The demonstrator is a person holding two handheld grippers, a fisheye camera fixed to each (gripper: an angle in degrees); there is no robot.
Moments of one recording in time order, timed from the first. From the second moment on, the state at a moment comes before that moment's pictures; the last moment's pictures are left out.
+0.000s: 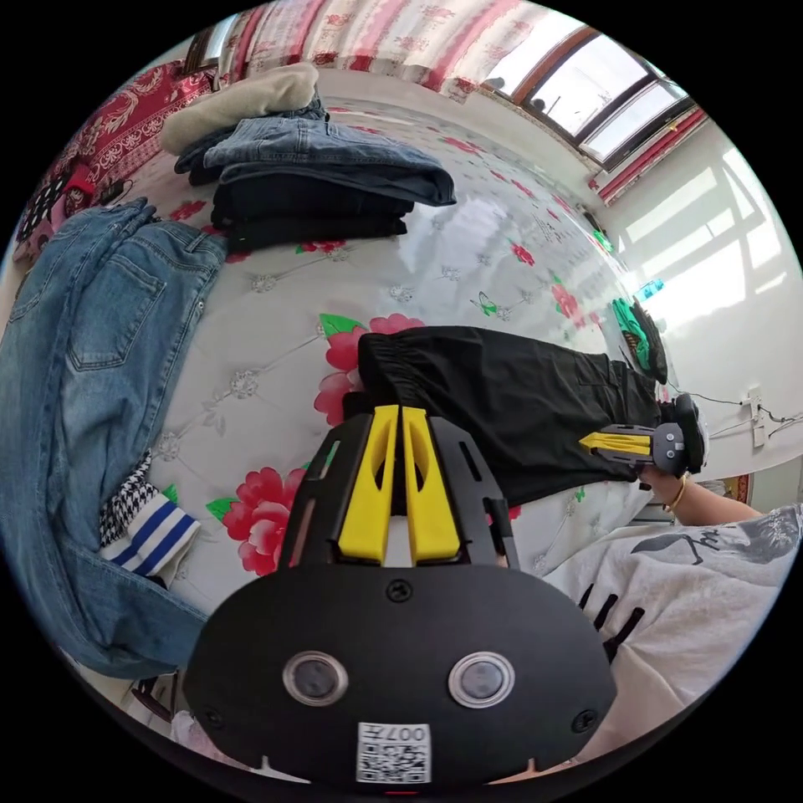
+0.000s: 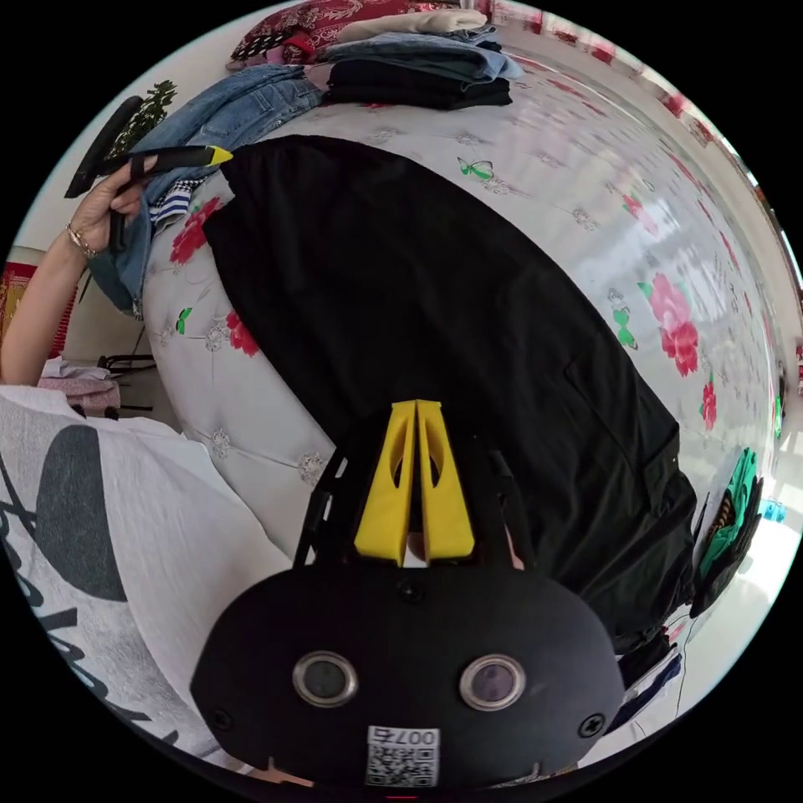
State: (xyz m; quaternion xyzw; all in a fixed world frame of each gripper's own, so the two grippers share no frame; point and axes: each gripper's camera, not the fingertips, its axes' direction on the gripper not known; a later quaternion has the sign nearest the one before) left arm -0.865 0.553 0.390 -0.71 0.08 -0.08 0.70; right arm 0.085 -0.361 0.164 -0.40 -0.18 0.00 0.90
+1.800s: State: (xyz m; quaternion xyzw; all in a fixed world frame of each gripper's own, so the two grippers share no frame) left arm -0.852 0.619 0.475 -0.83 -0.02 0.00 0.56; right arm 0.169 -0.135 -0.029 -0.39 0.01 0.09 0.91
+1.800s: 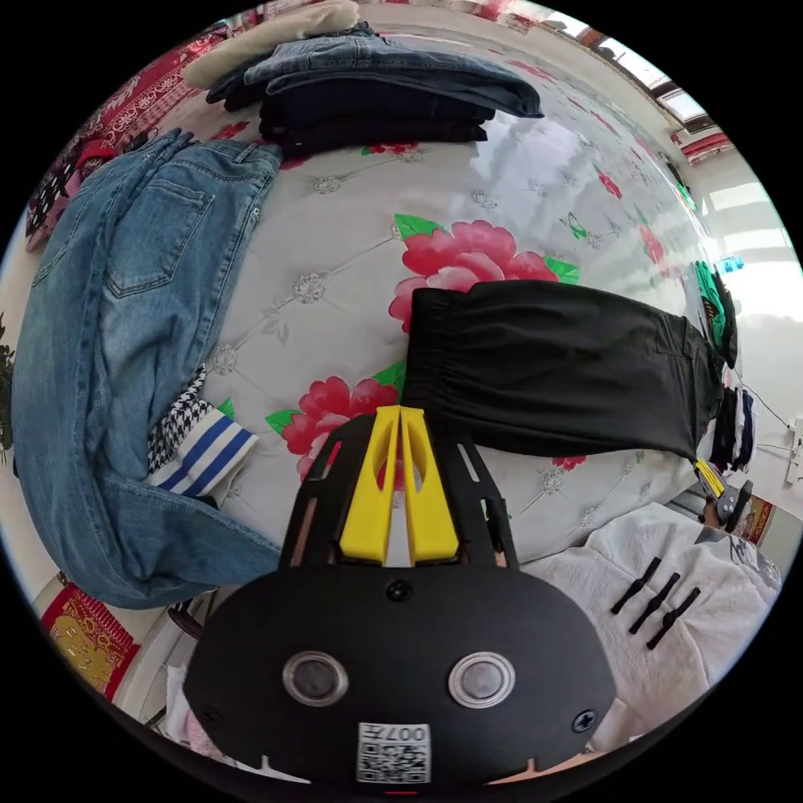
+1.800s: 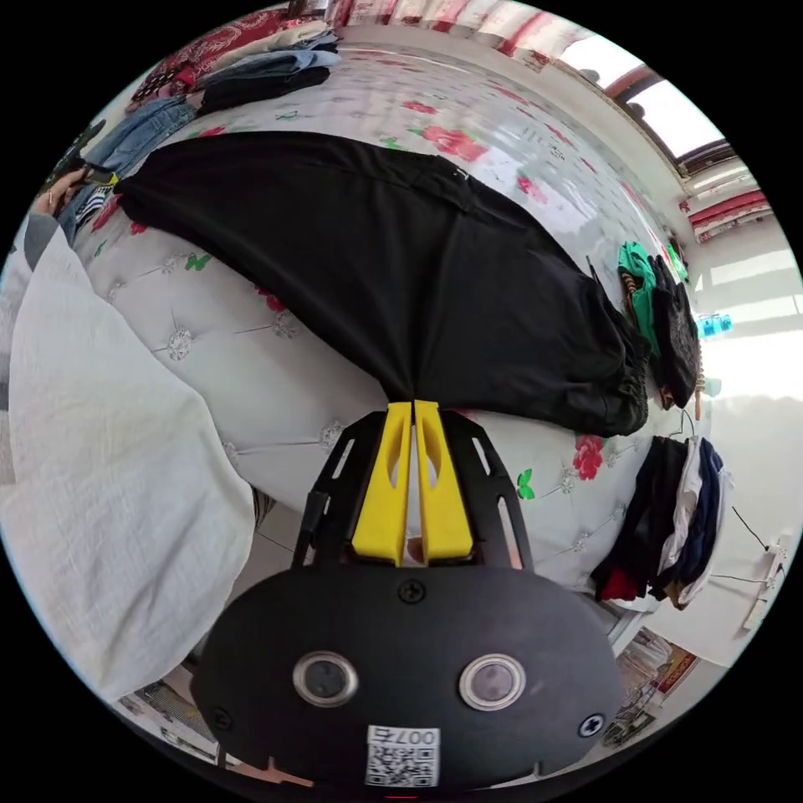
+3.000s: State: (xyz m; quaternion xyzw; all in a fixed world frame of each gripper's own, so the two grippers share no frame) left arm -0.924 0.665 0.346 -0.65 -0.12 -0.44 0.60; right arm 0.508 0.180 -0.142 -0.11 0.11 0.74 0.65
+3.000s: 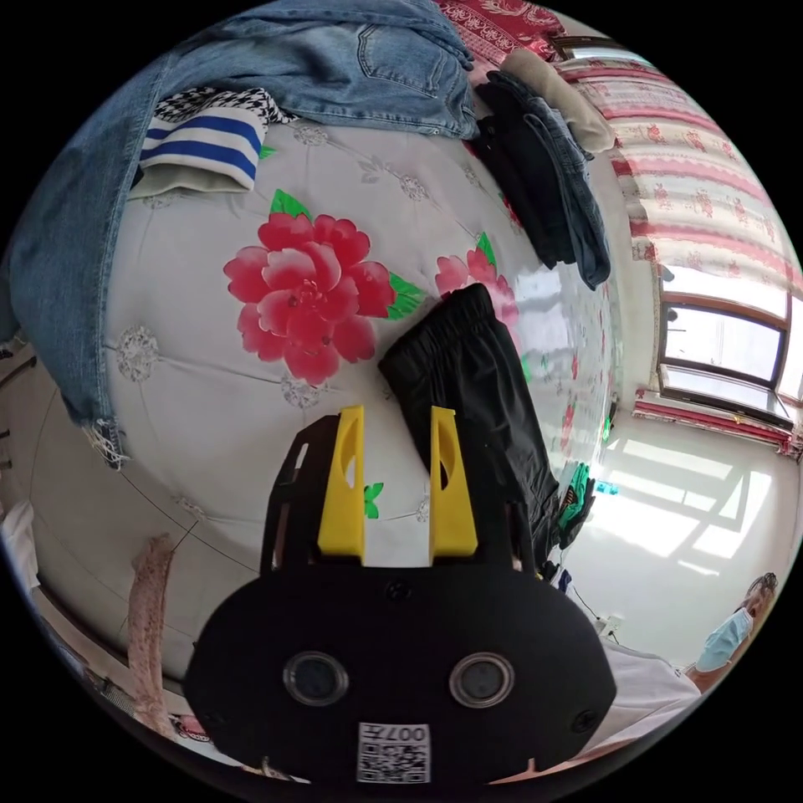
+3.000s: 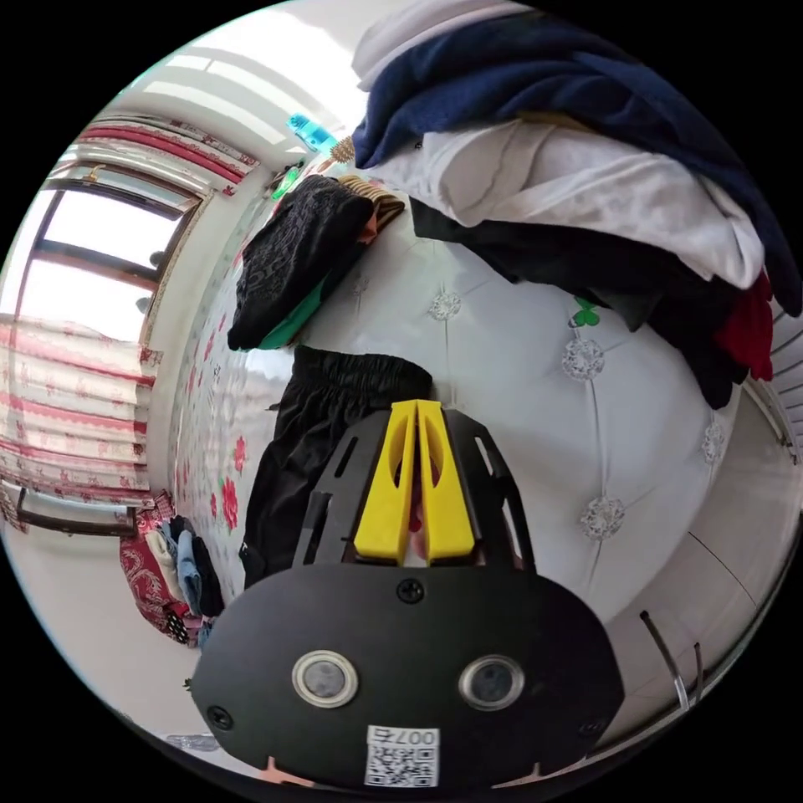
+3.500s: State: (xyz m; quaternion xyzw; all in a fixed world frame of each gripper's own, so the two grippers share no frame) left arm -0.961 0.714 0.309 -0.57 -0.08 -0.52 0.63; right arm 0.363 0.099 -0.101 -0.14 -0.10 0.60 0.78
